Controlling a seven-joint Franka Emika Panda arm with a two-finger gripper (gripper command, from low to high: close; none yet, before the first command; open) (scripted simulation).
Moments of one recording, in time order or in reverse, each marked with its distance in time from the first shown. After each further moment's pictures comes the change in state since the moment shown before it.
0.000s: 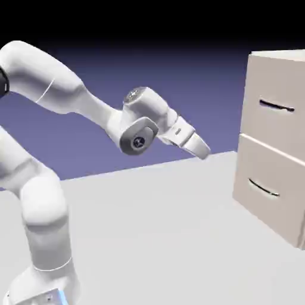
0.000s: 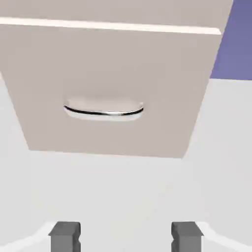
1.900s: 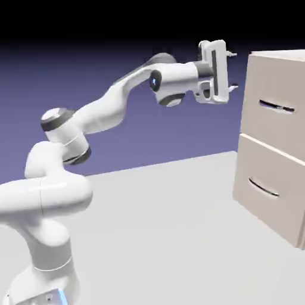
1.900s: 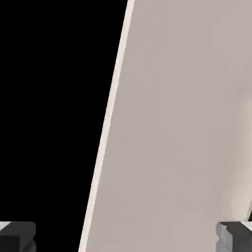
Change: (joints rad) arm -1.748 -0.973 1.165 0.884 2.479 -0.506 0.495
